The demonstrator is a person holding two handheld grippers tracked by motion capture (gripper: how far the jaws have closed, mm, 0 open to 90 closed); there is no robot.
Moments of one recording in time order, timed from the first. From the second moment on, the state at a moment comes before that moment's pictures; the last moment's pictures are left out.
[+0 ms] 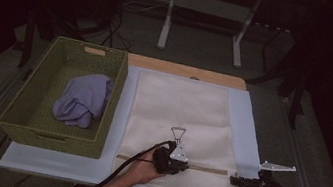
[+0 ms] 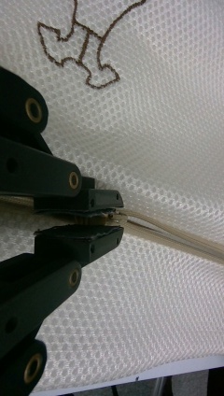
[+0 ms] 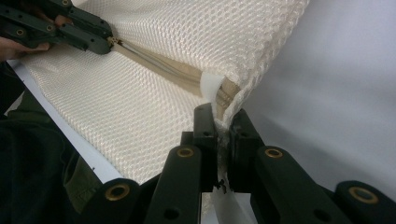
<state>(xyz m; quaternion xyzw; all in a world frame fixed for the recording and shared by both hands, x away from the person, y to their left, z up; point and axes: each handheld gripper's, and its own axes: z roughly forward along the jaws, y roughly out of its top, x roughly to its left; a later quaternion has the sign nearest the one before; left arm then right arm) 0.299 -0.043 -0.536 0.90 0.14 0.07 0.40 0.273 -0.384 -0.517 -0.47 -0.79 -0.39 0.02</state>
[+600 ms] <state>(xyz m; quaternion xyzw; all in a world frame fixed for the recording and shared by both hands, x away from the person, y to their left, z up) 0.298 -0.030 -0.537 0.90 0.15 0.07 0.40 0.273 -0.383 -0.517 -0.47 -0.79 -0.38 0.02</state>
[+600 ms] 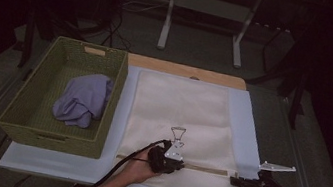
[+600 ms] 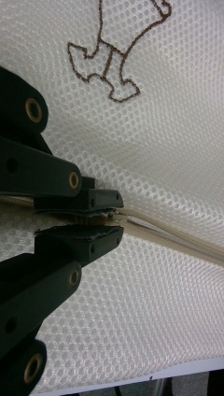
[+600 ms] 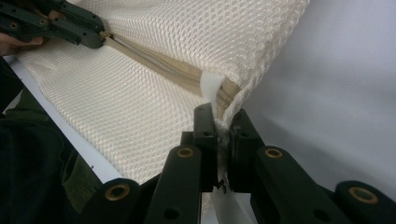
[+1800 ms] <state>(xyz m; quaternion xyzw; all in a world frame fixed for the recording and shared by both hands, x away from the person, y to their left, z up) 0.296 -0.006 -0.537 0.90 0.16 0.07 0.41 0.272 -0.384 -0.518 -0.47 -0.79 -0.38 0.02</state>
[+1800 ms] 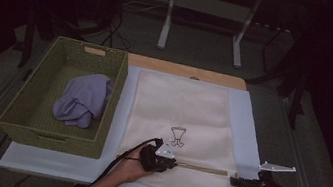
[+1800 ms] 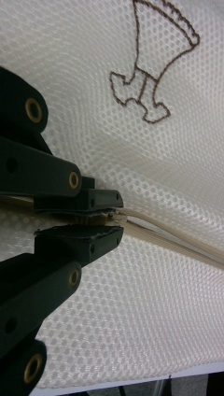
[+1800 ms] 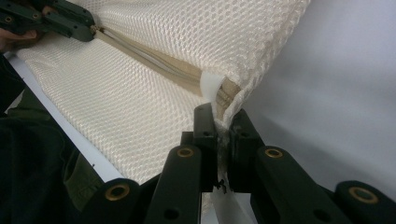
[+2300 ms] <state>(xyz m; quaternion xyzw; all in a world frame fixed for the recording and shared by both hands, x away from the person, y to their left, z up) 0.296 0.018 -0.535 0.90 0.17 0.07 0.40 0.272 -0.386 -0.518 -0.47 -0.79 -0.38 0.02</state>
